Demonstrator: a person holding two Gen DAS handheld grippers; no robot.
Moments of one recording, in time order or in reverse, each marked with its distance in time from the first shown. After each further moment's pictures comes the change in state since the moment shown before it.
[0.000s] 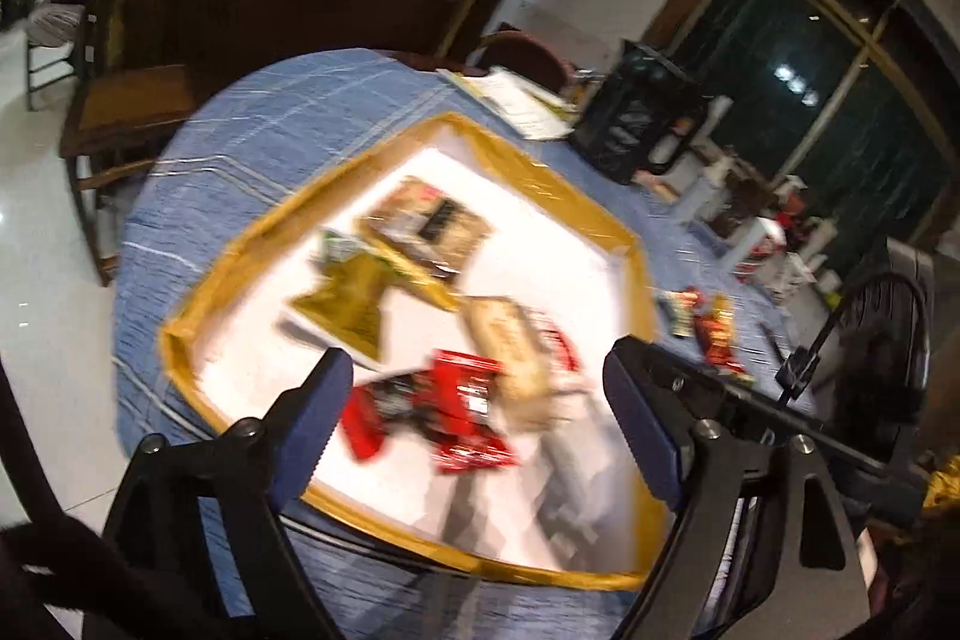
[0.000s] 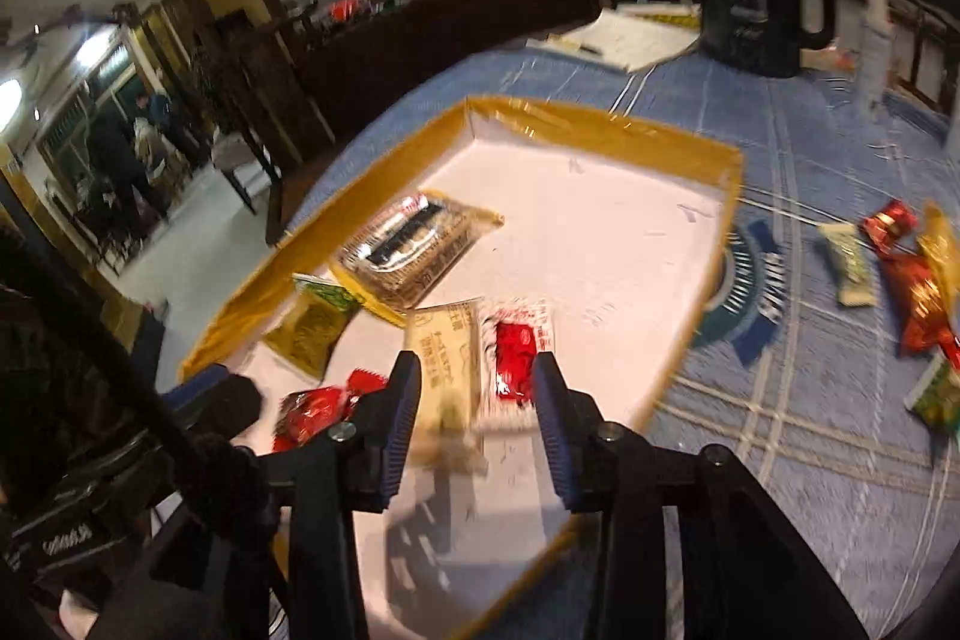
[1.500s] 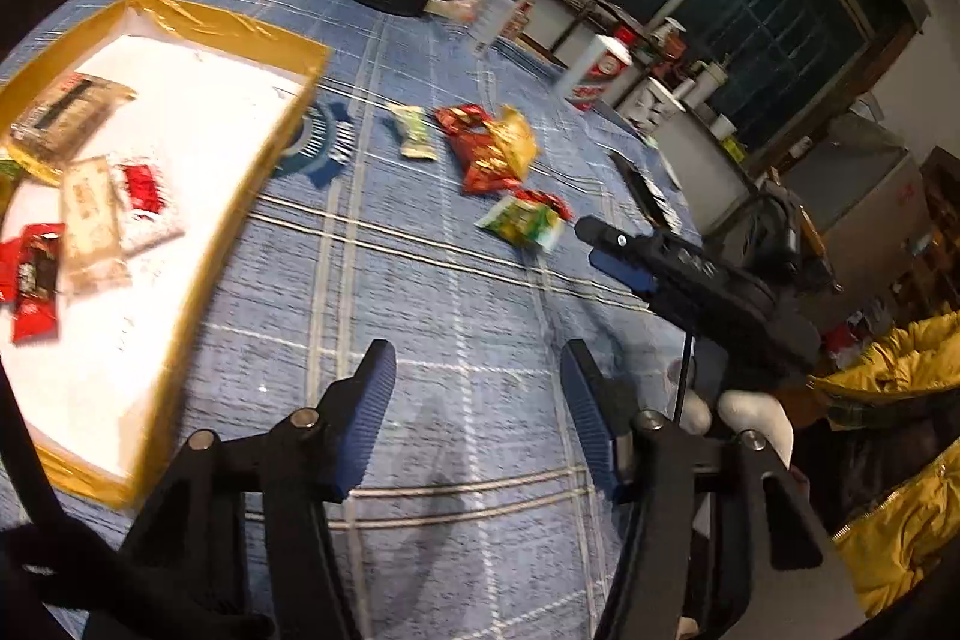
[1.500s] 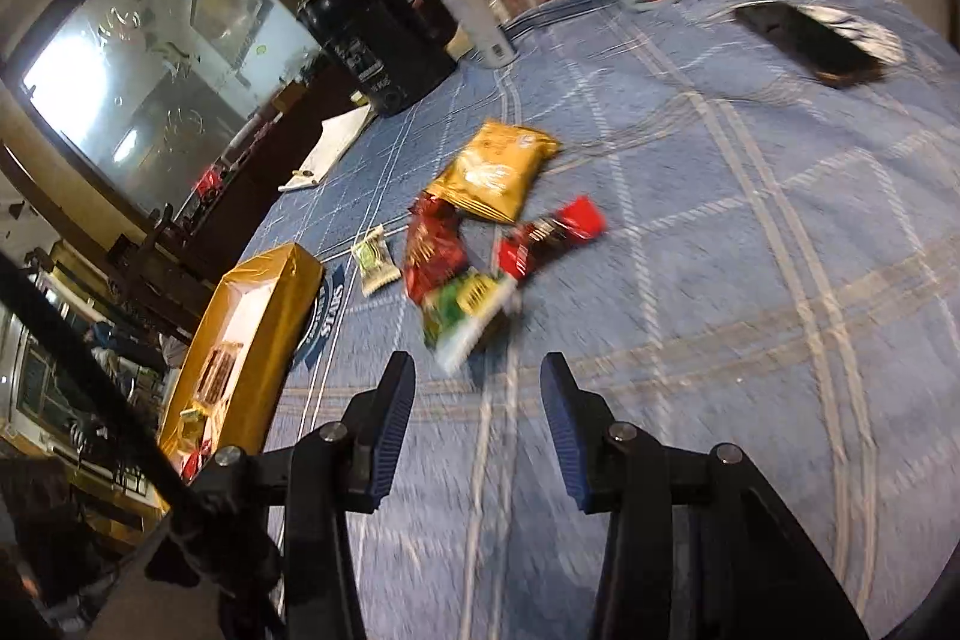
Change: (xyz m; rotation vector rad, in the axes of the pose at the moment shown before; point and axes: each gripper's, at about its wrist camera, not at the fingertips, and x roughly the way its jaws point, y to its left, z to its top) left arm 0.053 -0.177 -0.061 0.160 0.327 -0.210; right arm -0.120 -0.248 -0.053 0.496 -0.135 -0.097
